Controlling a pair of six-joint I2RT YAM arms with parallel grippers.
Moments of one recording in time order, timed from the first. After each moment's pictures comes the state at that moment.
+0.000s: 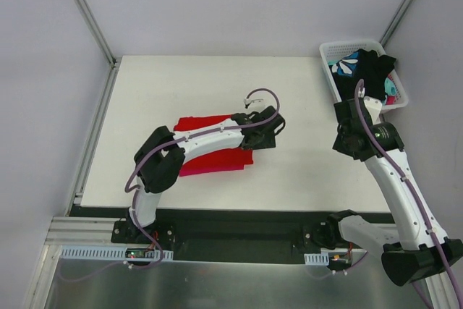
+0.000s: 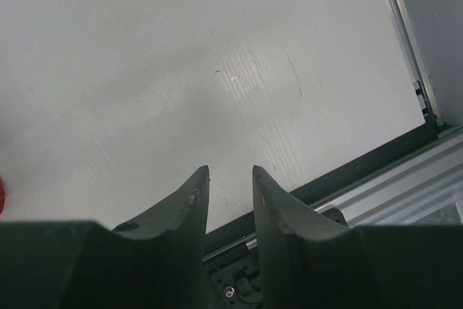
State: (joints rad) left arm -0.98 1.99 1.58 -0.64 -0.33 -0.94; right arm 0.31 1.03 1.21 -1.24 0.52 0.58
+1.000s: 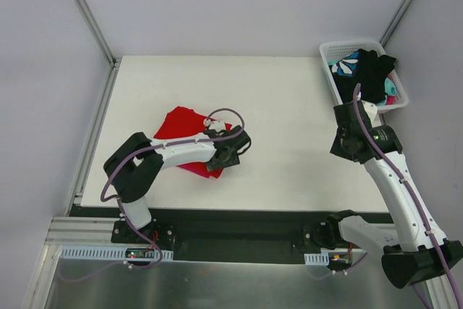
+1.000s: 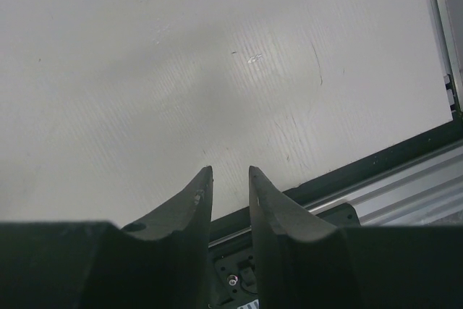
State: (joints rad) left arm -0.93 1.77 1.11 -0.67 -0.40 -1.13; right arm 0.30 1.01 1.16 -1.23 0.43 0.56
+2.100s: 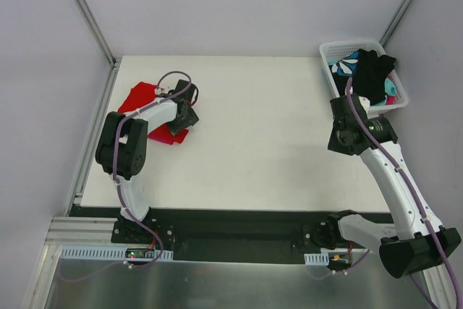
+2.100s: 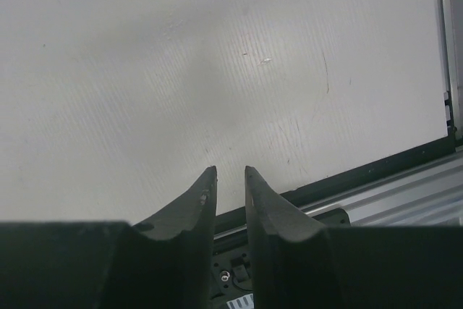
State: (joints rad) left arm -0.33 1.87 1.23 -0.56 -0.30 -0.88; right arm 0.30 1.09 1.20 -1.22 0.39 0.49
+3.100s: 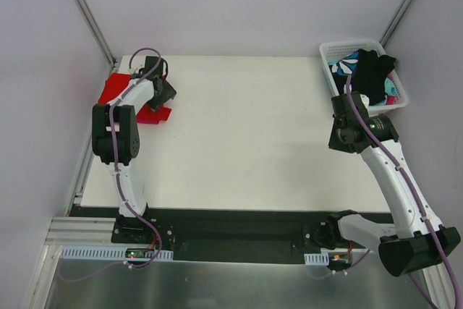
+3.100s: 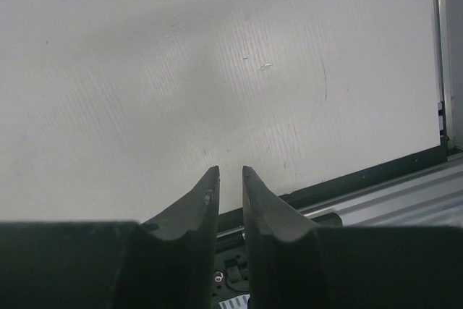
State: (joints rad) left arm -0.05 2.04 1.55 -0.55 -0.18 -0.77; right arm 0.29 1.10 1.23 -1.21 0.38 0.44
